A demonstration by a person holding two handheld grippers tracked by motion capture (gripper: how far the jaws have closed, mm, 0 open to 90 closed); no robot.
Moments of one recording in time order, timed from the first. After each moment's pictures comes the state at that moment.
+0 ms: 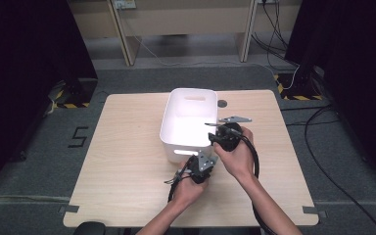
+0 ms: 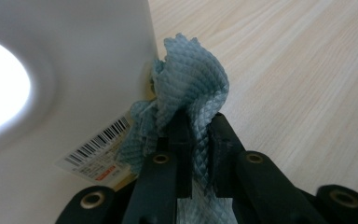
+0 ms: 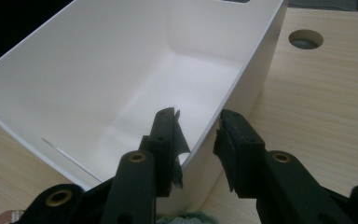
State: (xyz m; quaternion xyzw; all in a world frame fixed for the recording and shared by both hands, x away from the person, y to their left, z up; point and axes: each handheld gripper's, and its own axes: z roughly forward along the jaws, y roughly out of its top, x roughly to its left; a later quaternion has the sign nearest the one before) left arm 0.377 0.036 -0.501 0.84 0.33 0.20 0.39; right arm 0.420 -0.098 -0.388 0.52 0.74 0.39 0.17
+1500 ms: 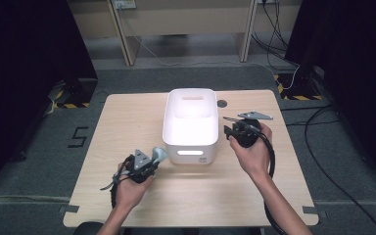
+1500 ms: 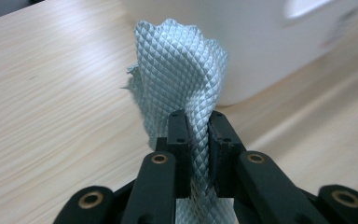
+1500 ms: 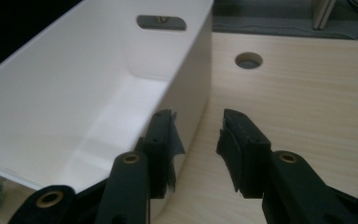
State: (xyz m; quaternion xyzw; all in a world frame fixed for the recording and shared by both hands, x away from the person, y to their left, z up) left arm 0.356 0.211 -0.464 0.79 0.43 0.25 0.36; right arm 0.418 -0.142 -0.372 0.54 0.71 0.41 0.21
